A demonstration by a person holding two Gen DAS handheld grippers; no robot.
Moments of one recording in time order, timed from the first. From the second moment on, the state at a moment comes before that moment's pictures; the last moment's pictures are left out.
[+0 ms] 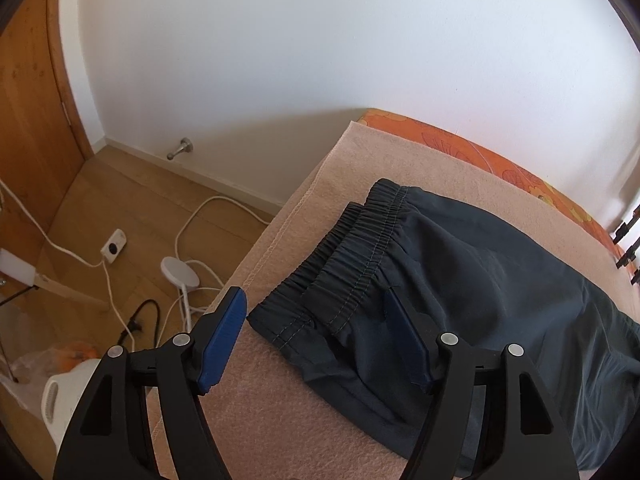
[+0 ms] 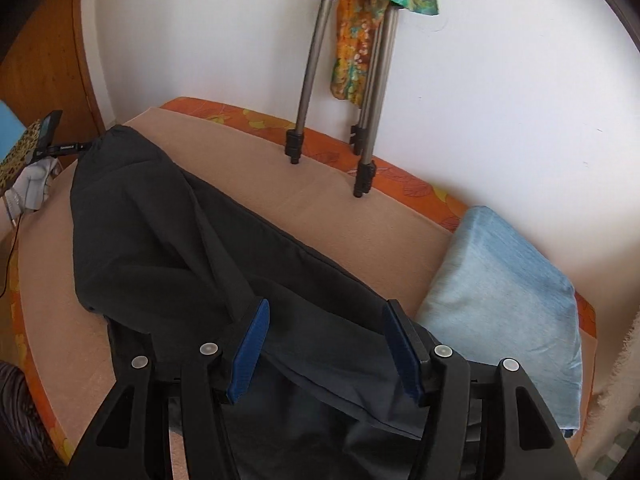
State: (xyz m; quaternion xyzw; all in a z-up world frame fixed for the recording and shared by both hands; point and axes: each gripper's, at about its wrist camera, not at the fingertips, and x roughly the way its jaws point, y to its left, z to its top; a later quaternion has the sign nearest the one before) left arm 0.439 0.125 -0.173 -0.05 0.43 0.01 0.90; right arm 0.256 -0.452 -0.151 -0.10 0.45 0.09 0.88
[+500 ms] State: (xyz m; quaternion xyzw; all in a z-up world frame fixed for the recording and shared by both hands) left arm 0.438 0.104 -0.172 0.02 0.40 0.04 0.91; right arm 0.325 -0.383 -0.199 -0.20 0.50 0.14 0.83
